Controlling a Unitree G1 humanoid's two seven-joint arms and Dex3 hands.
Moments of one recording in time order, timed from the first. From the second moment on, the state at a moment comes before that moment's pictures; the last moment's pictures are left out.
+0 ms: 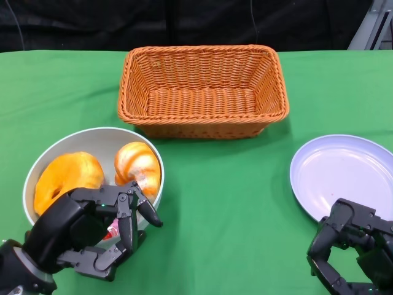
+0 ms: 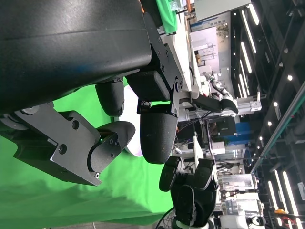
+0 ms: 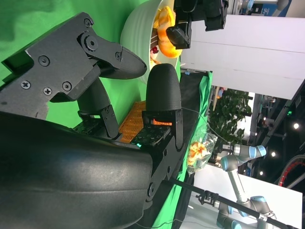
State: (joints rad) left arm -0.03 0.17 0.08 0.14 -0.45 -0.35 -0.92; right arm 0.34 -0.12 0.00 -0.24 0.20 -0.38 0.38
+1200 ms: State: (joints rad) left arm -0.04 0.19 0.08 0.16 -0.48 -0.34 -0.94; right arm 0.32 -0.12 0.00 -0.21 0.20 -0.39 0.39
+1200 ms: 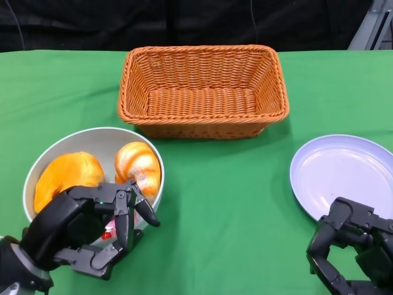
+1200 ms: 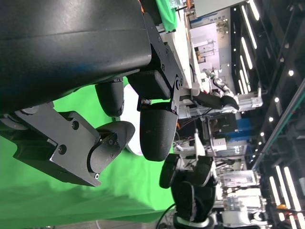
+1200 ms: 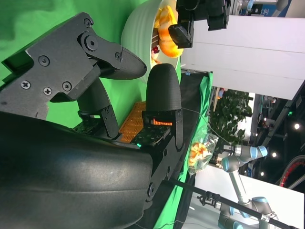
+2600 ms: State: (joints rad) left arm -0.13 0.23 0.36 0.15 -0.52 -0.32 -0.69; right arm 0.30 -0.12 0.00 -0.19 0.20 -0.40 0.40
